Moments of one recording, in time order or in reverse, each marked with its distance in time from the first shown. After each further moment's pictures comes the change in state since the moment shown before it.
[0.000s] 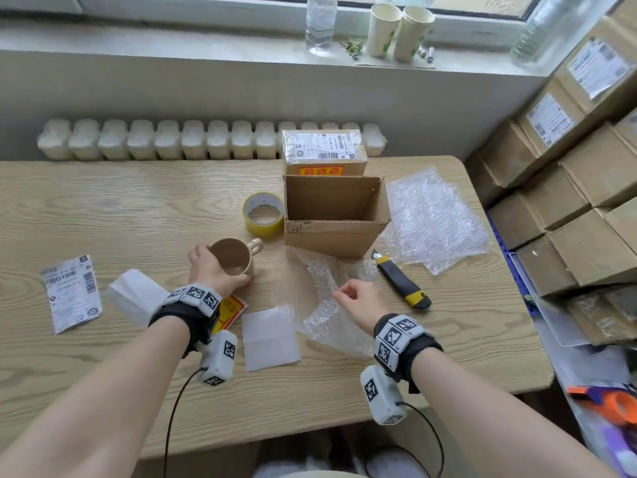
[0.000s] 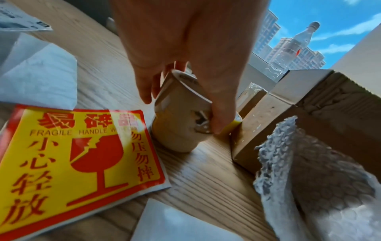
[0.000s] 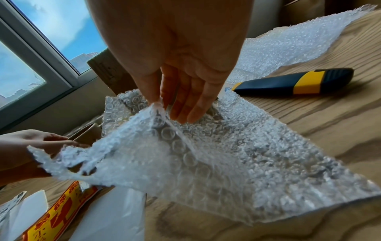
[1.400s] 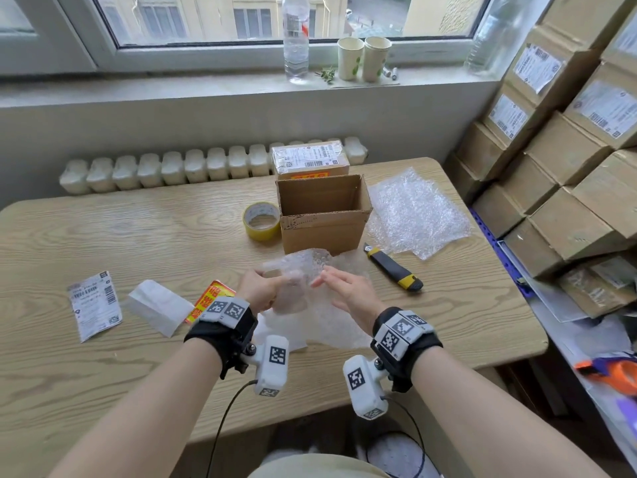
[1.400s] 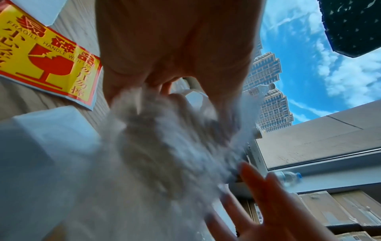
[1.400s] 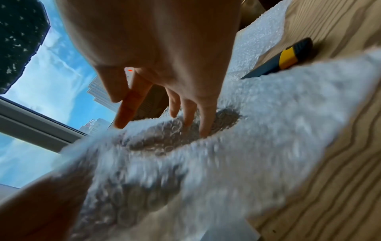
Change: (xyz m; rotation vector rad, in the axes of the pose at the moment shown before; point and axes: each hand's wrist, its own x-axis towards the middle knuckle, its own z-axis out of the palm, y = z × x) left_hand -0.089 0.043 0.012 -0.561 -0.345 -0.102; right_hand -0.064 -0.034 0.001 0.657 -0.139 -0.097
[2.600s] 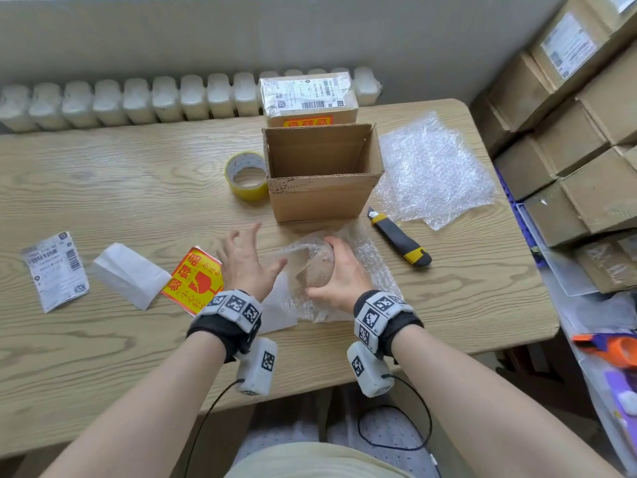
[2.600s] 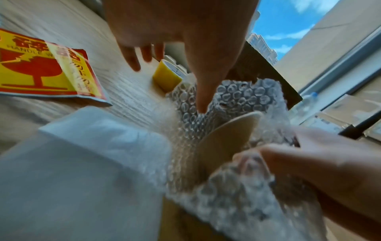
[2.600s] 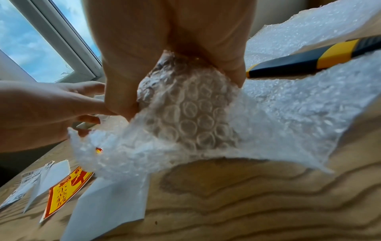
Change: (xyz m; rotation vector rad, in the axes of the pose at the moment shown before) left_hand 0.040 -0.036 0.019 0.693 0.344 0.318; right_hand 0.048 0.052 -0.010 -0.727 0.096 0.007
